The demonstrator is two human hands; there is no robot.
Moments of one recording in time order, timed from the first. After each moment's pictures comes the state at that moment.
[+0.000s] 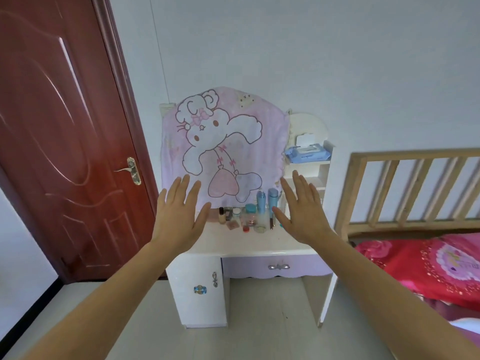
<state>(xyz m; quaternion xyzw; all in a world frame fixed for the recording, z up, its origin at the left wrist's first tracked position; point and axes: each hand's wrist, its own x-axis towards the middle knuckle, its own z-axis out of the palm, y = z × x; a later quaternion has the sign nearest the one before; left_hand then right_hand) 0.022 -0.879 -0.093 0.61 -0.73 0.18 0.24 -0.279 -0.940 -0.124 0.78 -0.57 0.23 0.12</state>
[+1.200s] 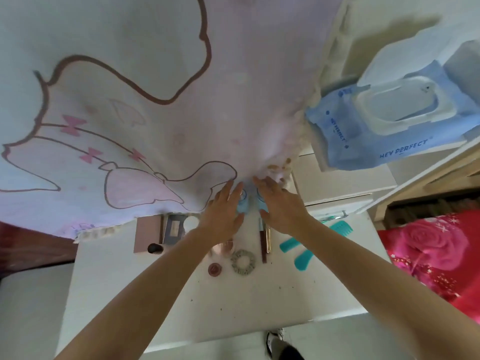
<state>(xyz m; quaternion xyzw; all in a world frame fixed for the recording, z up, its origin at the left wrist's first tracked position) -0.126 -1.571 -0.387 0.56 -0.80 -0.20 0.01 -0.317 -1.569 -0.389 0.78 -0.61 -0.01 -0.12</state>
